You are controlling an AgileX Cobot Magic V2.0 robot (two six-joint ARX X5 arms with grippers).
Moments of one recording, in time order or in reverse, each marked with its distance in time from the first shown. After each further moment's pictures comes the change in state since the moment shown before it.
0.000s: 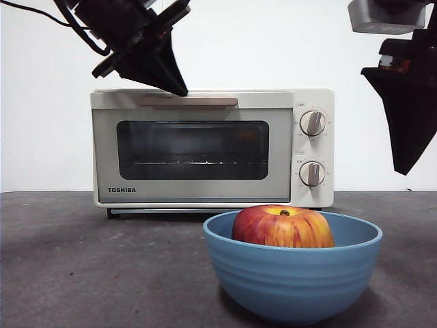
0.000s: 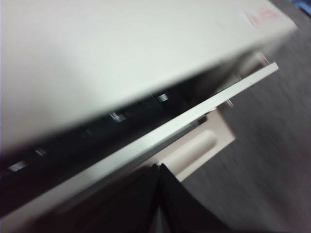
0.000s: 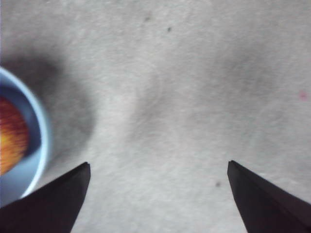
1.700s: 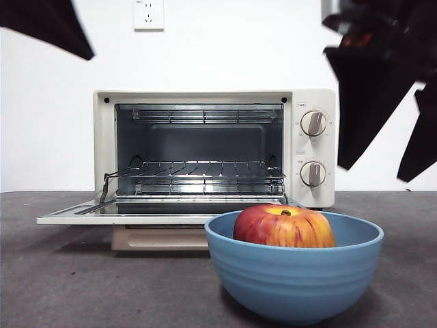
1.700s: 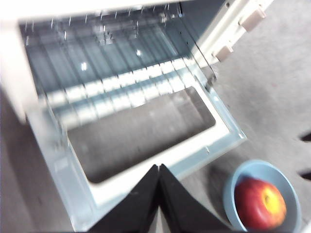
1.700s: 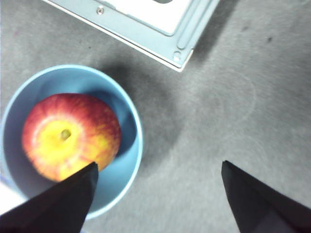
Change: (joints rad) left arm 0.190 -0.465 -0.249 -0.282 0.117 0.009; right arm 0.000 0.071 0.000 0.109 -0.268 -0.005
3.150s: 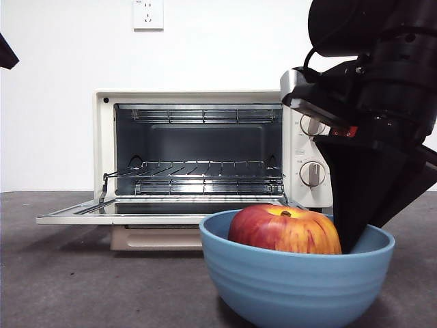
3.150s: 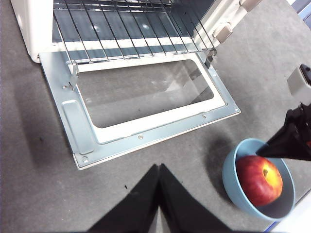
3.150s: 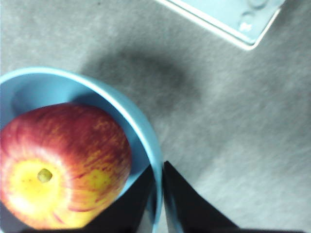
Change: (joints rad) left arm 0.116 -0.346 -0.272 -0.030 0.083 -0.029; right arm 0.021 0.238 0.002 0.063 -0.161 0.028
